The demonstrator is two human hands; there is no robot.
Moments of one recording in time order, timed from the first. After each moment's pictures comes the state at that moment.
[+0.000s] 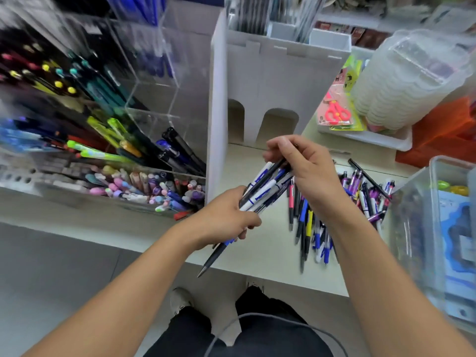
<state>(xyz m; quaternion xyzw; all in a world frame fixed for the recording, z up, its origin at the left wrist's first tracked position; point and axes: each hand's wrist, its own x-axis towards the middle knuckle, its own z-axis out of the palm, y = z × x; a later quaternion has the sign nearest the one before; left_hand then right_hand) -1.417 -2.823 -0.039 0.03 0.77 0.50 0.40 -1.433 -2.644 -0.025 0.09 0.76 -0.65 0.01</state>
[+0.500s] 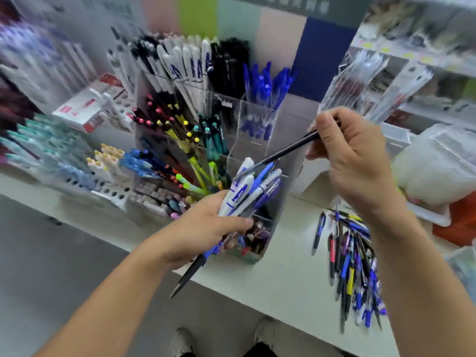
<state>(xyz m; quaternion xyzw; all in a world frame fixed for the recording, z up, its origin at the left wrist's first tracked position) -1.421 -2.964 0.046 0.02 0.71 0.65 0.27 -1.480 -2.745 0.100 -0.11 0.82 -0.53 -0.15</state>
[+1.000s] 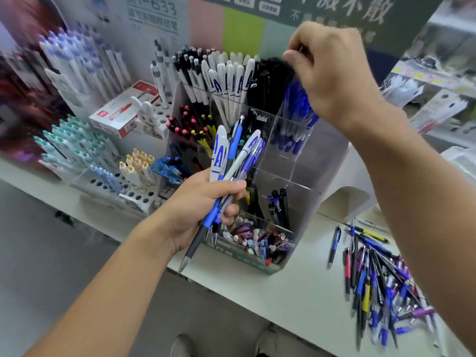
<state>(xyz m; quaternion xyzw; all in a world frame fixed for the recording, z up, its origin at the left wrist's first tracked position) -1.448 -3.016 0.061 -0.04 0.56 0.80 0.20 -1.578 -2.831 0.173 -0.24 0.92 -0.19 -0.26</state>
